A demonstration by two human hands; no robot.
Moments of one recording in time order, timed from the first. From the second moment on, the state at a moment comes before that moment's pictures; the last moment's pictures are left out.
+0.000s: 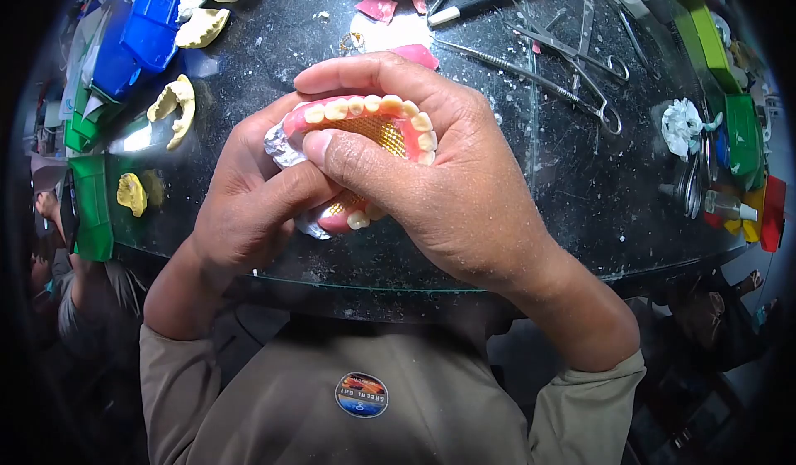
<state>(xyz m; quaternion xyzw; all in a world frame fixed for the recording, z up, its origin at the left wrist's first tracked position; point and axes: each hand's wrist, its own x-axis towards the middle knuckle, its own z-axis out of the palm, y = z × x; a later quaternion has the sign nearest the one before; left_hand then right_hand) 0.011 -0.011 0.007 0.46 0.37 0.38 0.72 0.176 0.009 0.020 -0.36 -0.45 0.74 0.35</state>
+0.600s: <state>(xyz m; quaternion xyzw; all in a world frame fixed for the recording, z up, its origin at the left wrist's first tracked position) 0.013 -0.010 0.006 0.46 0.39 0.38 0.70 0.175 0.010 0.010 -0.34 -0.44 0.74 0.38</state>
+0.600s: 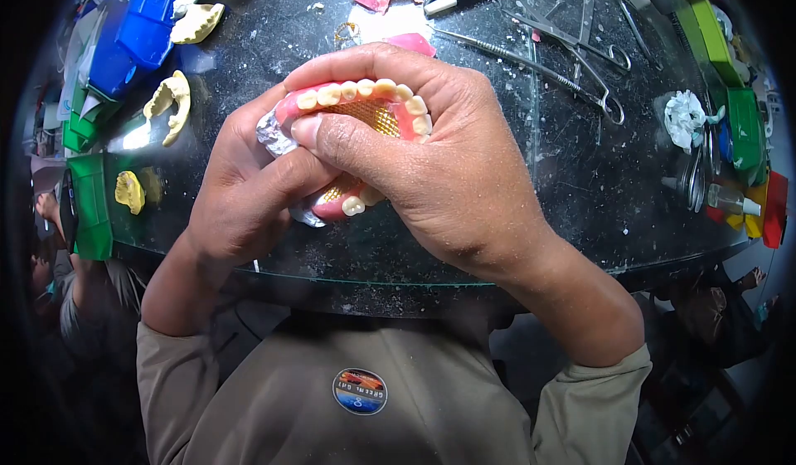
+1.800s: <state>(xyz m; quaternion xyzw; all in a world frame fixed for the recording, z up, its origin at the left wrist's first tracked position) 0.015 -0.008 0.007 0.44 0.41 0.37 0.71 0.183 0.020 0.007 -0.36 -0.56 0.66 0.35</state>
